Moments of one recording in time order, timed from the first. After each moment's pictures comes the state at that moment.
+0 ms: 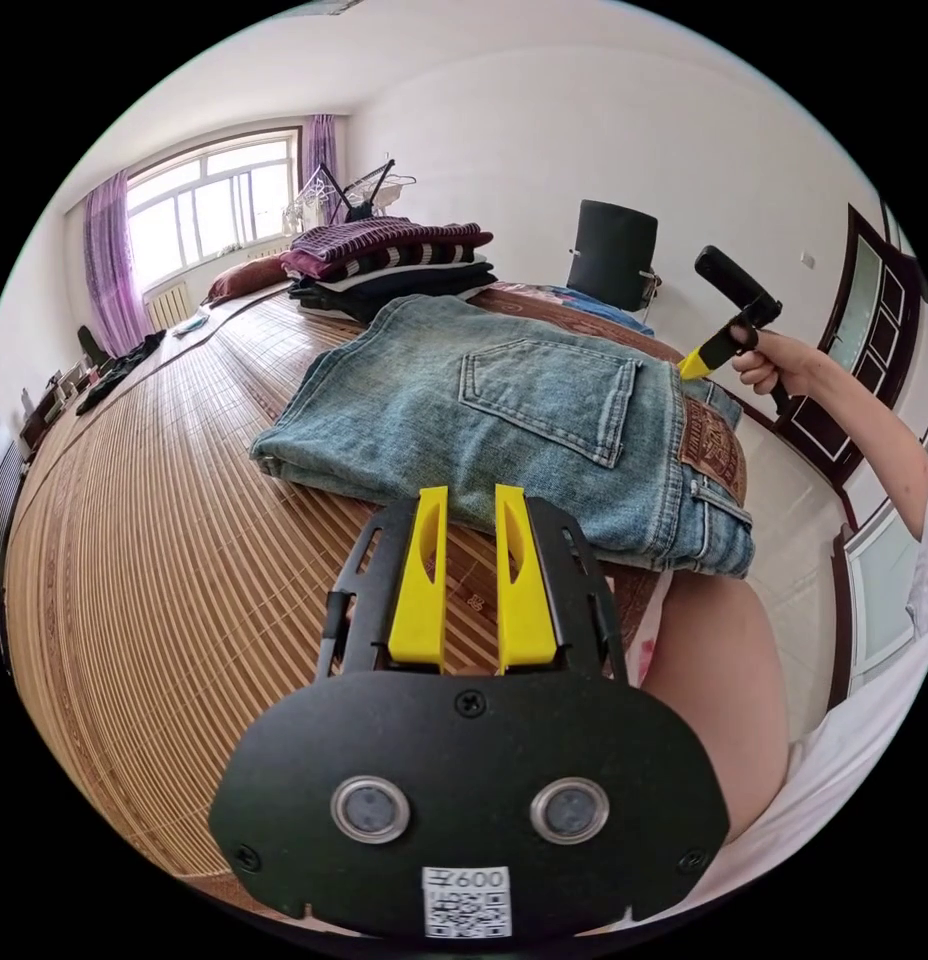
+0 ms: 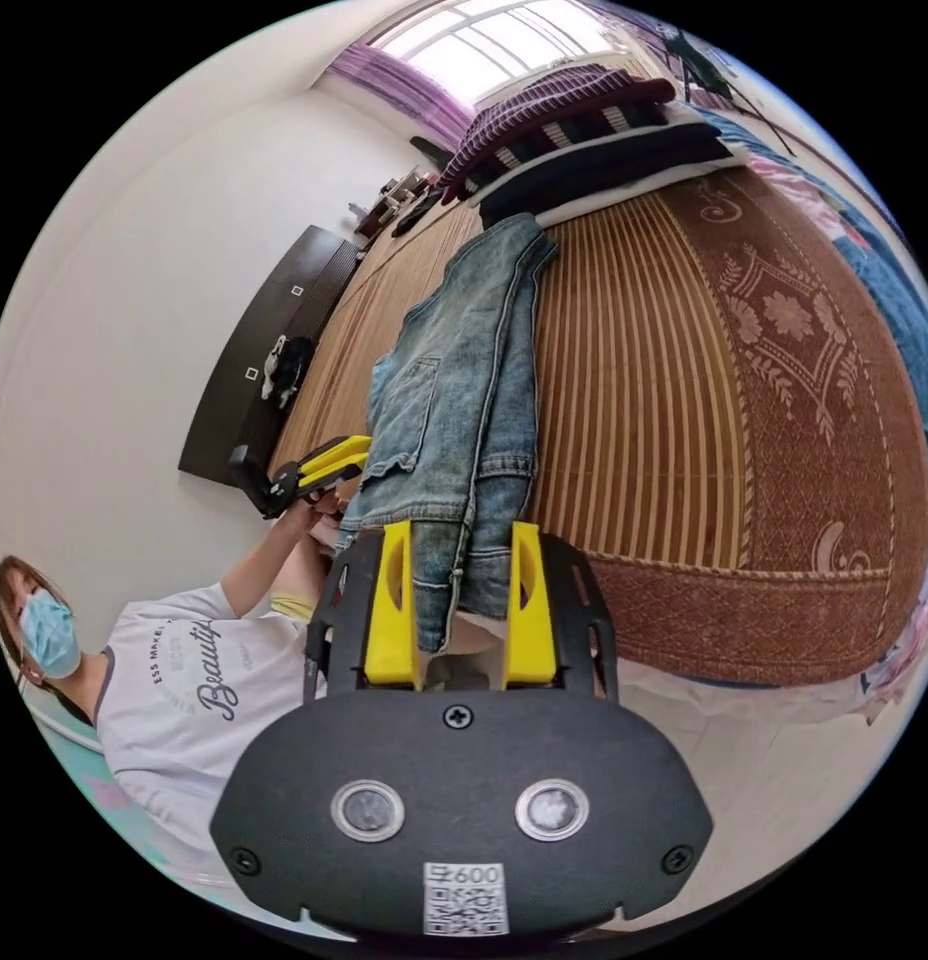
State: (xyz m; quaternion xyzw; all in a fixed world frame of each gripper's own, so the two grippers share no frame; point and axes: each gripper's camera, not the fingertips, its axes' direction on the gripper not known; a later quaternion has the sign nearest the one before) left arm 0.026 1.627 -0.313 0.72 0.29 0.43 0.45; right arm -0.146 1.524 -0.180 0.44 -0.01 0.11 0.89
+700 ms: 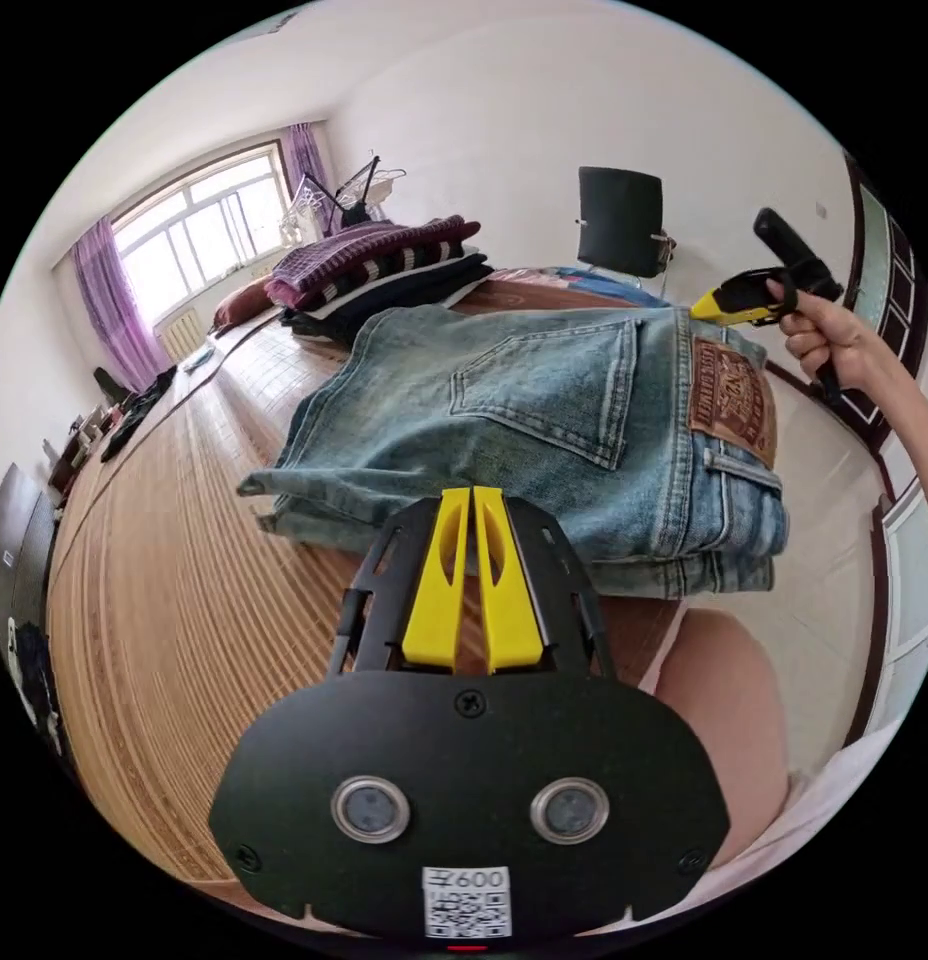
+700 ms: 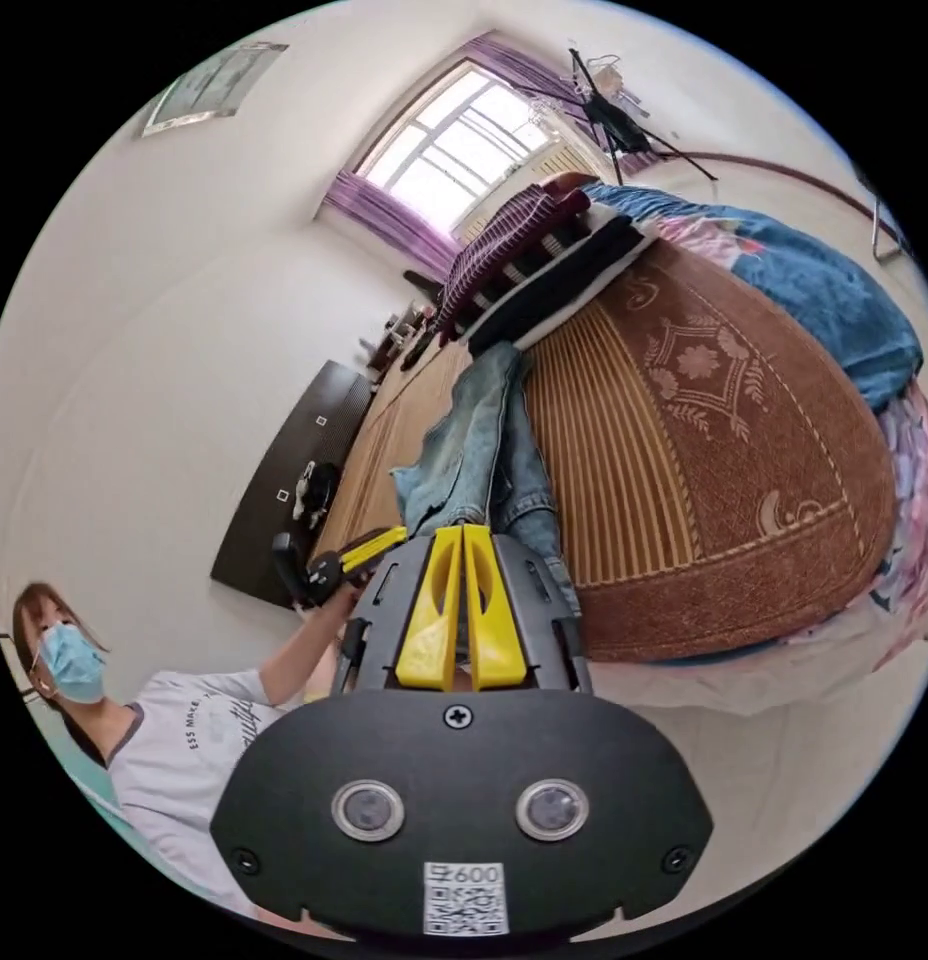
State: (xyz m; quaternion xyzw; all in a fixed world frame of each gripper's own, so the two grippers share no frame) left arm 0.059 1.785 -0.313 0.73 0.23 0.43 0.47; right arm -0.140 1.577 -0.122 0.58 -0.04 0.16 0.80
